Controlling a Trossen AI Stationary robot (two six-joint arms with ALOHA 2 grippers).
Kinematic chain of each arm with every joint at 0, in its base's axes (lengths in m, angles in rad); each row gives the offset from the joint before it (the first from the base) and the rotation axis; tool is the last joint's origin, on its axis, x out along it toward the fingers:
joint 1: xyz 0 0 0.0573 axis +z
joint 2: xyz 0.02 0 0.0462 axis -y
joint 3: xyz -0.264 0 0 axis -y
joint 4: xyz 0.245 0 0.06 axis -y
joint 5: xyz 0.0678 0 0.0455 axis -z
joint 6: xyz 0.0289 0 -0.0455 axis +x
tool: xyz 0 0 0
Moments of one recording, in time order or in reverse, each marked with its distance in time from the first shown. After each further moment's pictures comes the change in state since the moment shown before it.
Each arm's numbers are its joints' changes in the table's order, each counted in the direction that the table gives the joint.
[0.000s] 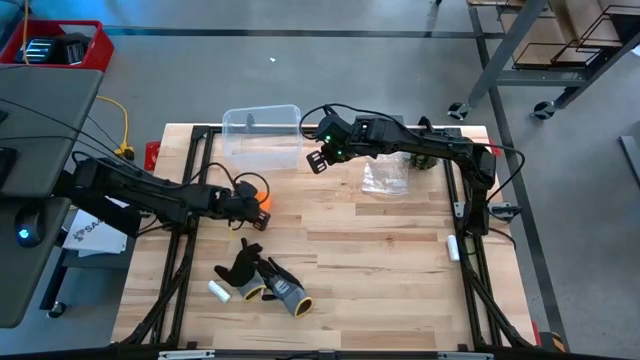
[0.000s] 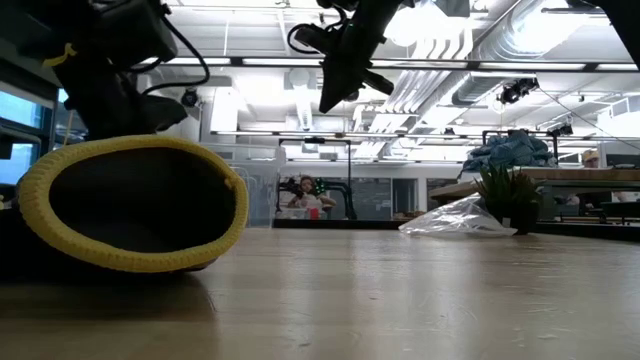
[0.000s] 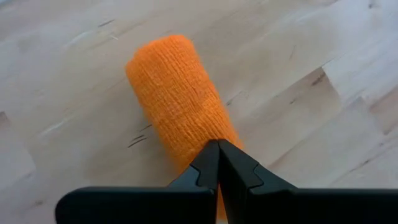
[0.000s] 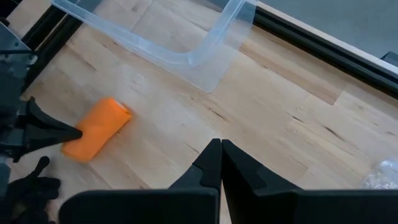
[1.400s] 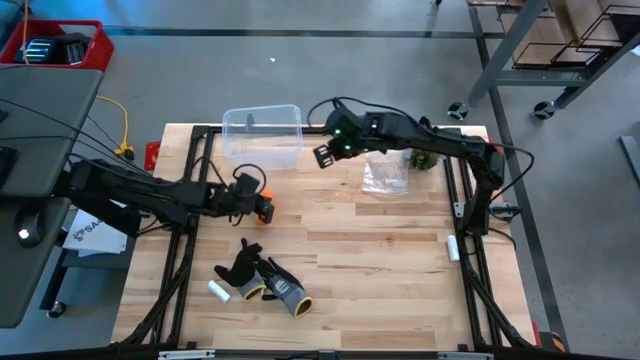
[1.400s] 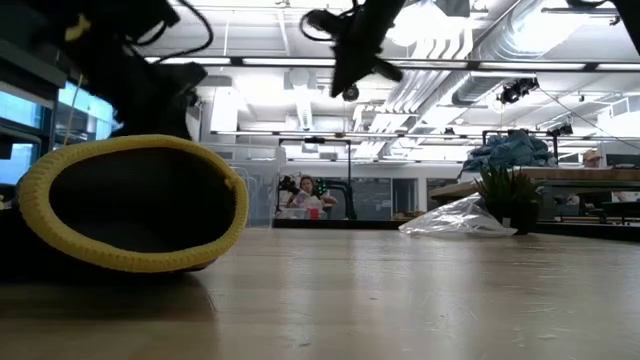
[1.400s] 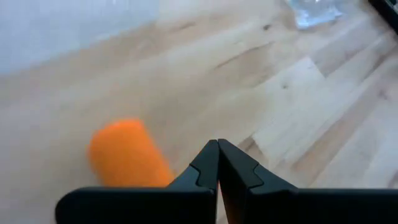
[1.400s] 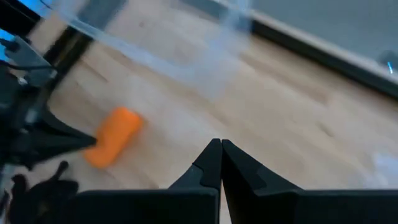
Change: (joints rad) left arm 0.003 0.074 0.005 0.197 -0.110 0.087; right arm -0.006 0.065 0.000 -0.033 -0.014 0.030
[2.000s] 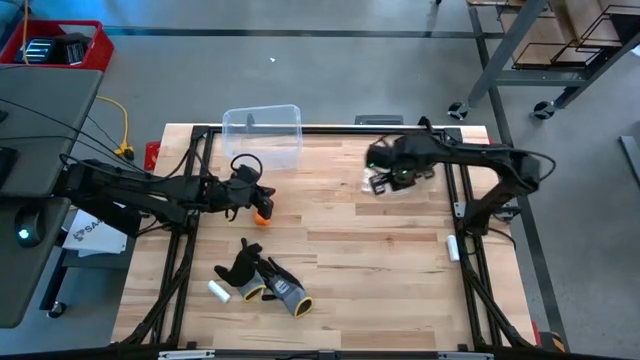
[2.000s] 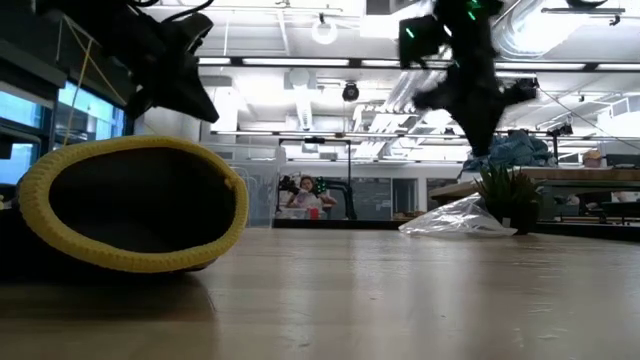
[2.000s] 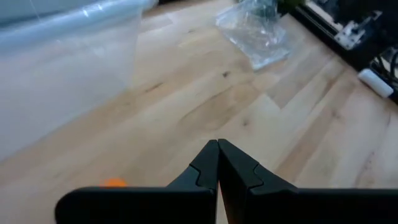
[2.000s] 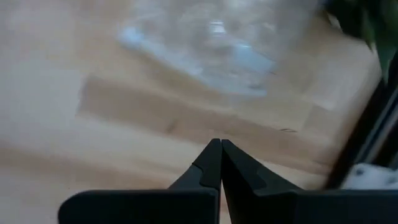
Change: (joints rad) left arm -0.001 0.064 0.125 -0.036 -0.048 0.172; right arm -0.023 0.258 -0.554 -0.393 -0.069 0.306
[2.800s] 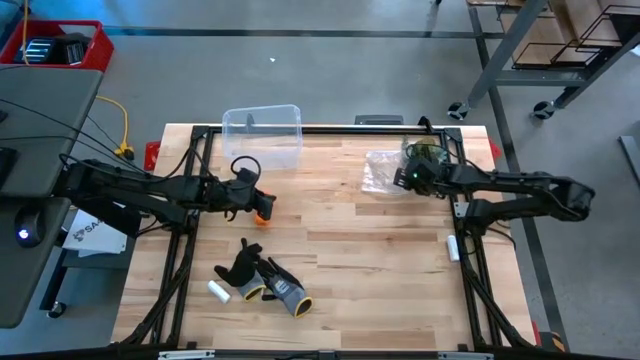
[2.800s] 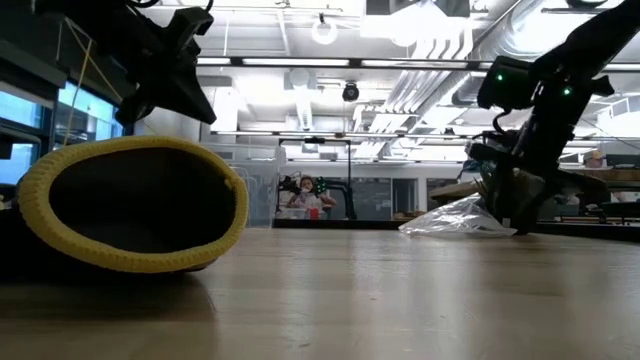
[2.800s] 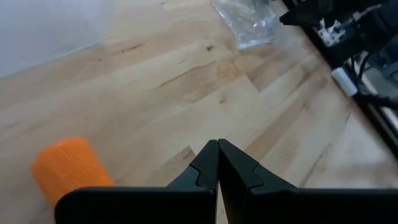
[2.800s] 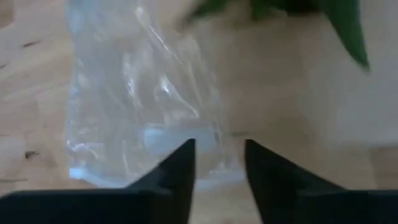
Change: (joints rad) left arm 0.000 0.001 0.001 -0.017 0.127 -0.185; right arm -0.186 0.503 -0.855 0.857 0.134 0.296
